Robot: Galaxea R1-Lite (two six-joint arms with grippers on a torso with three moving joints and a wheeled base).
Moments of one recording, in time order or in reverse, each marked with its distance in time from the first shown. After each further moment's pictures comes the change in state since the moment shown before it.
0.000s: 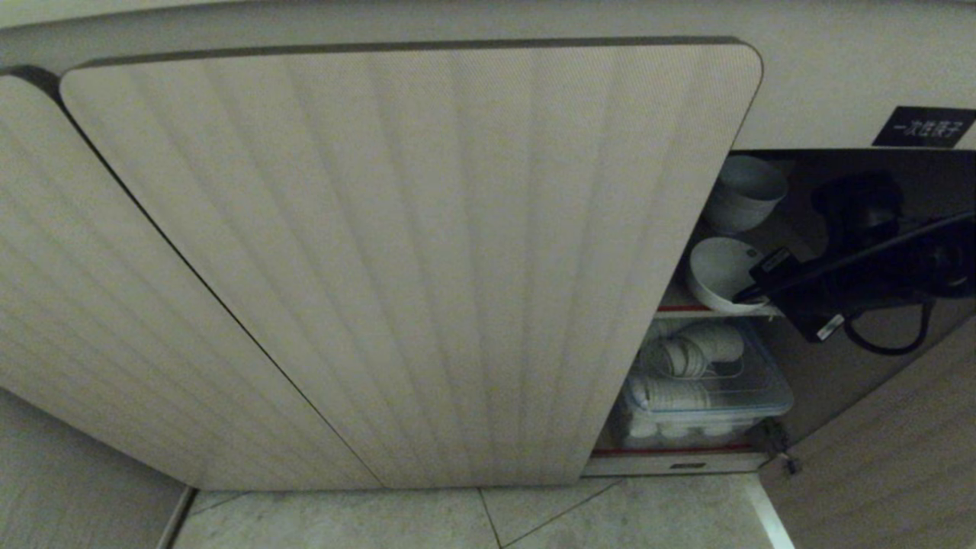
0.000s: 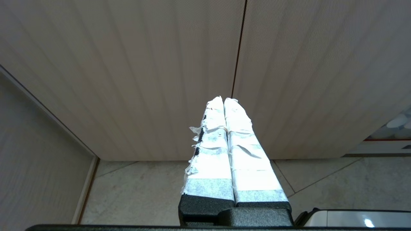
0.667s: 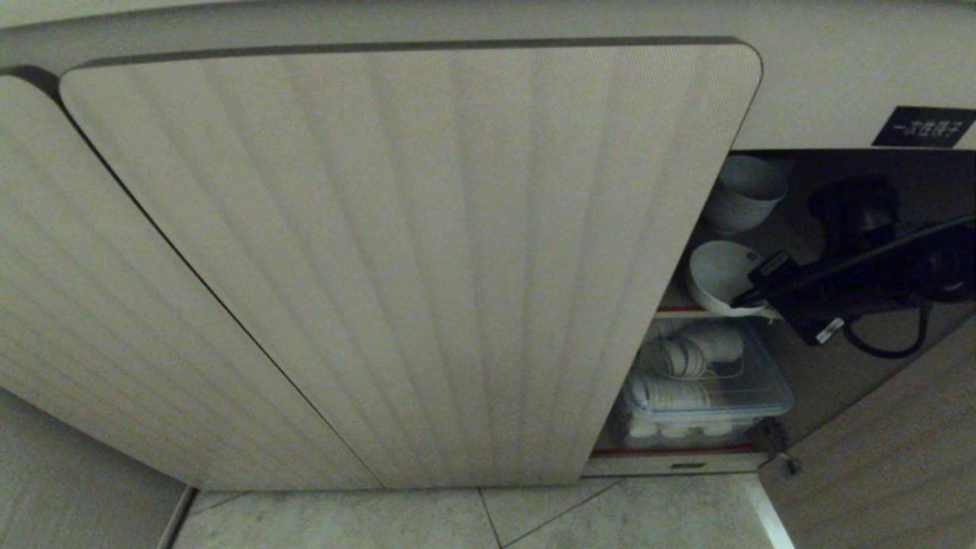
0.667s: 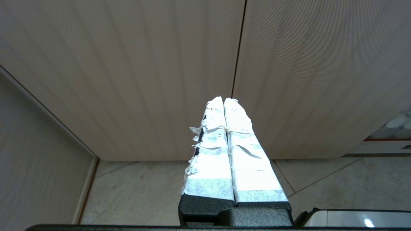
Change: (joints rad) left arm 0.000 0.000 0.000 0.000 0.000 0.000; right arm 0.004 0.000 0.017 -0.014 -0.025 0.000
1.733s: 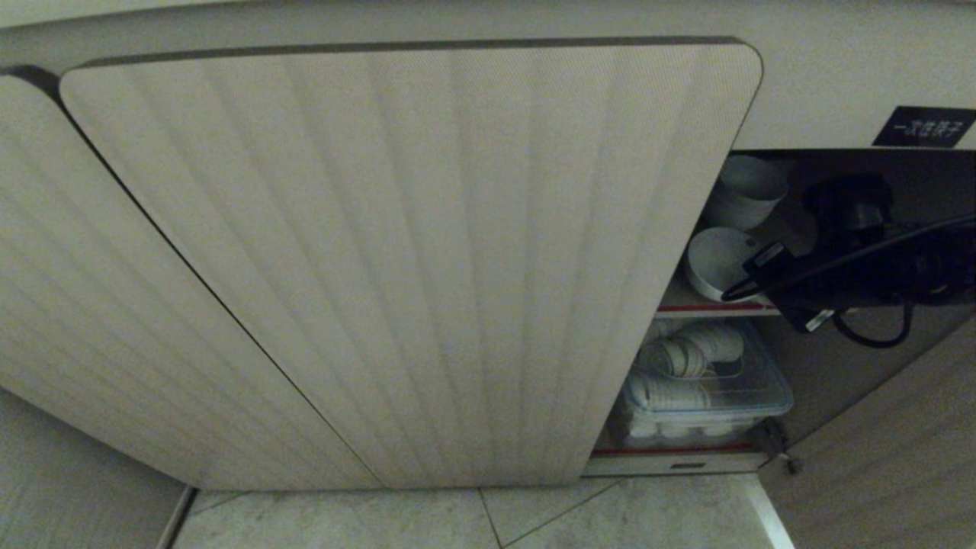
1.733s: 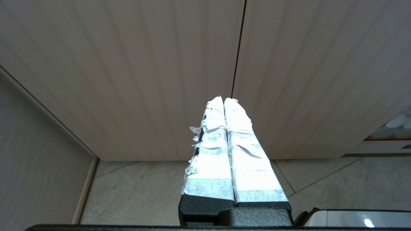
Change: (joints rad) left arm 0.000 0.000 0.000 0.000 0.000 0.000; right arm 0.003 0.031 -0.005 -0.112 -0.035 0.001
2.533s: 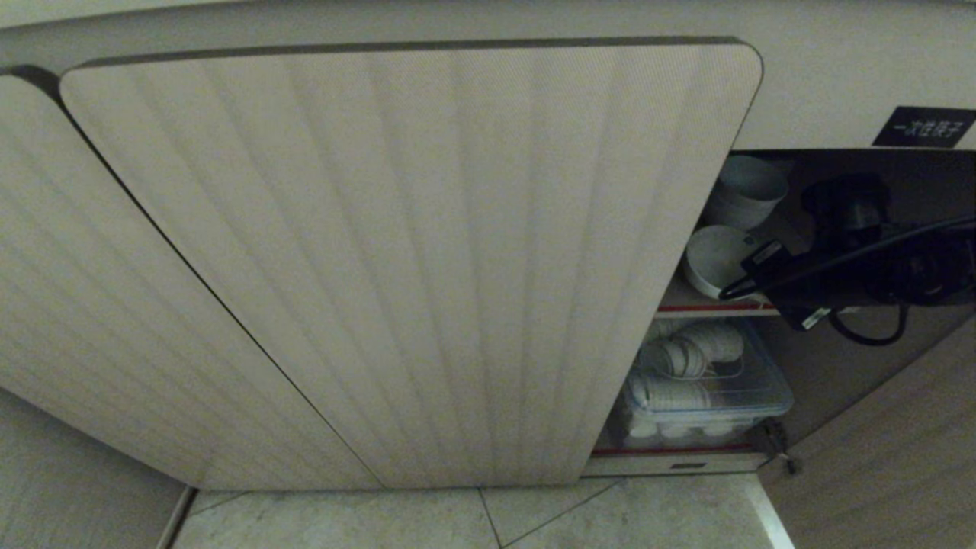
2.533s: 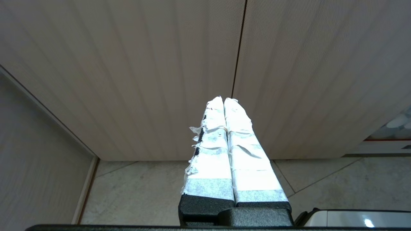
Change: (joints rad) left arm 0.000 0.000 0.000 0.000 0.001 0.000; right arm 0.000 0.012 -0.004 -0.023 0.007 0.002
